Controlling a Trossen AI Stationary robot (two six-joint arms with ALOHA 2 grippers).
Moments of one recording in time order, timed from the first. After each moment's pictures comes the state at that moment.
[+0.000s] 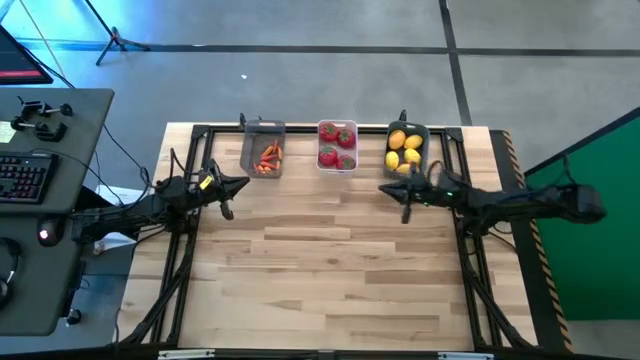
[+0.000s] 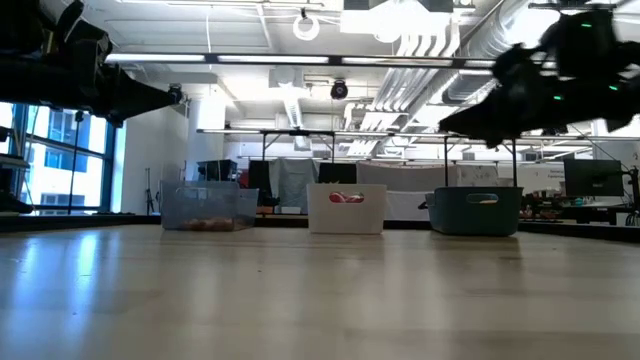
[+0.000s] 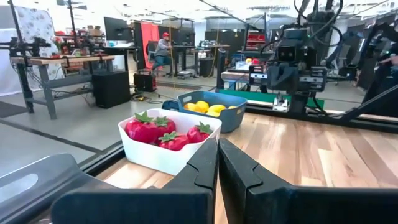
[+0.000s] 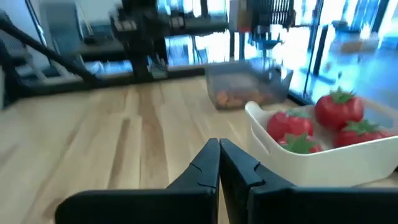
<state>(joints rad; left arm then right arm) 0.21 0.02 0.01 0.04 -0.20 0.00 -0.27 0.95 0.14 0.67 -0.06 0.03</state>
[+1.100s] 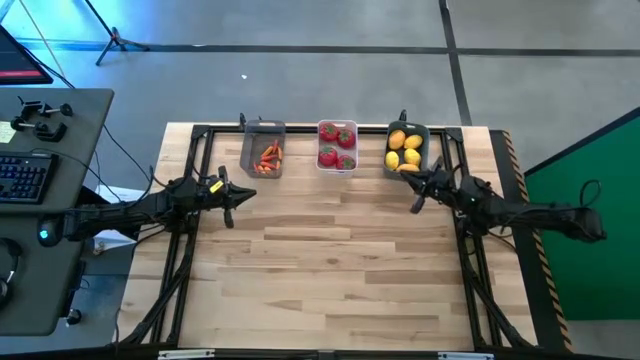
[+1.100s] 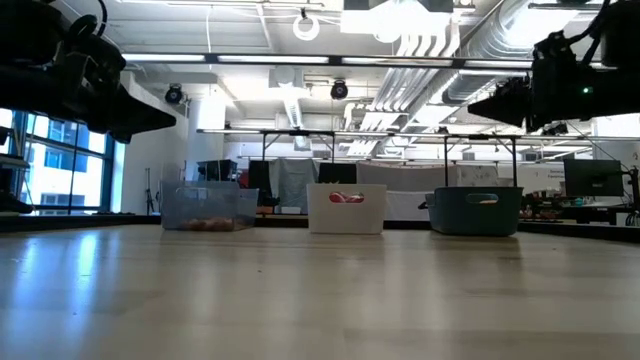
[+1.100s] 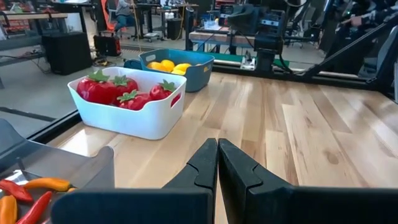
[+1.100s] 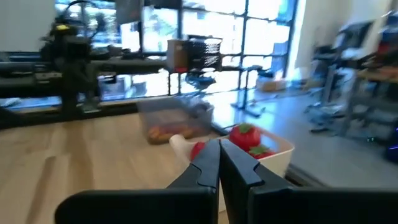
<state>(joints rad) 0.21 0.16 0.01 0.01 -0.05 -0.03 -0.28 0.40 0.01 0.43 0.19 -0.05</state>
